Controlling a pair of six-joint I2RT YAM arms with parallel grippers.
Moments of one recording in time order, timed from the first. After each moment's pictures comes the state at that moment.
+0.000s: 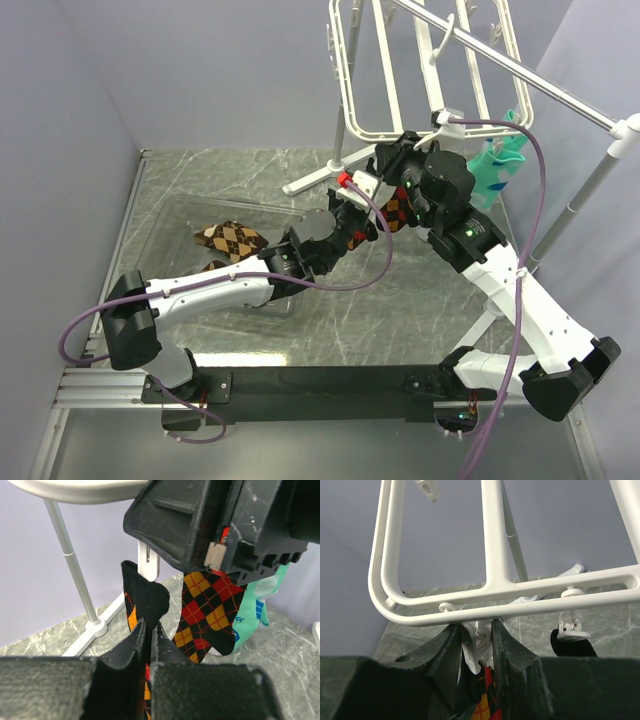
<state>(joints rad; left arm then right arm) -1.12 1.54 1.26 0.46 -0.58 0.14 0.60 1.17 1.33 -0.17 0.40 0.40</state>
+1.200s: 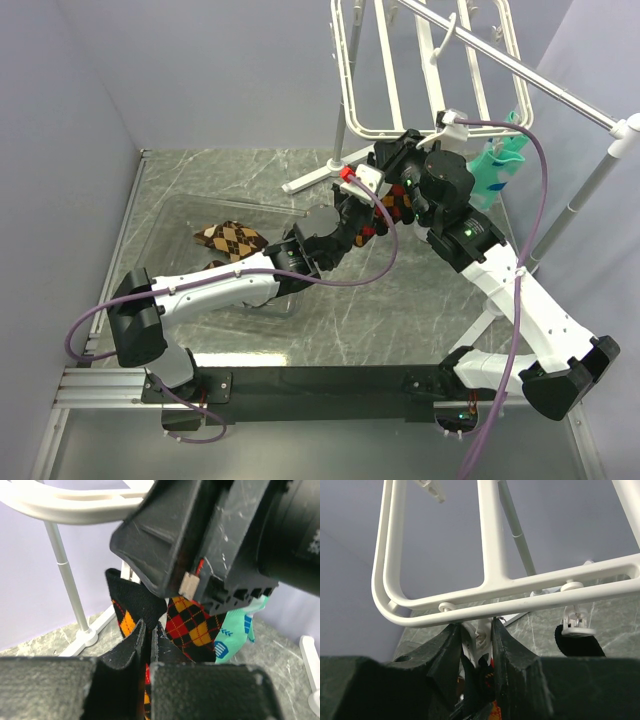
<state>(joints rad) -1.12 1.58 1.33 0.47 -0.57 0.12 0.60 1.18 1.33 -0.16 0.42 0.49</state>
